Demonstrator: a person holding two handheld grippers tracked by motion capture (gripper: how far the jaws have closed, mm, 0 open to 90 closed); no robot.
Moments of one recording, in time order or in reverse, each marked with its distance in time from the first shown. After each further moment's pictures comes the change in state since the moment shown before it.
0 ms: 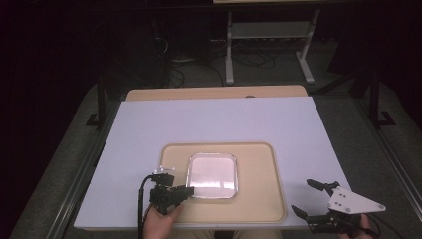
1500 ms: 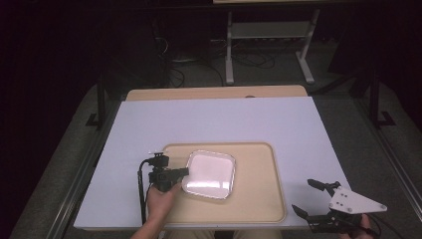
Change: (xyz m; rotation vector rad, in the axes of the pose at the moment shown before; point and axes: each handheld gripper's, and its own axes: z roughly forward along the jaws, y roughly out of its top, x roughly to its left) left arm 0.035 0.042 0.021 -0.048 -0.003 -0.162; right arm -0.001 -0.001 -0.001 -0.008 -0.004 0.007
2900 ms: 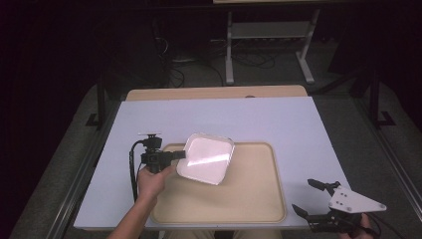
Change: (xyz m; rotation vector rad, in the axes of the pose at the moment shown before) left arm 0.008 0.049 -0.015 -0.016 -0.157 0.060; right arm -0.001 -0.001 0.001 0.006 -0.007 0.007
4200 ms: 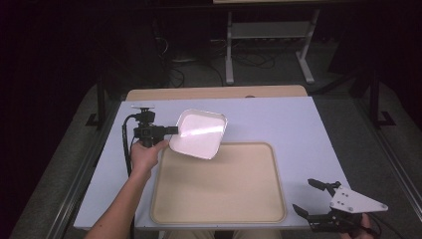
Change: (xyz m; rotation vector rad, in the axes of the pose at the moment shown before) left arm 0.001 0.069 -0.017 -0.045 0.055 0.065; right arm -0.001 -0.001 -0.001 -0.010 0.005 0.010
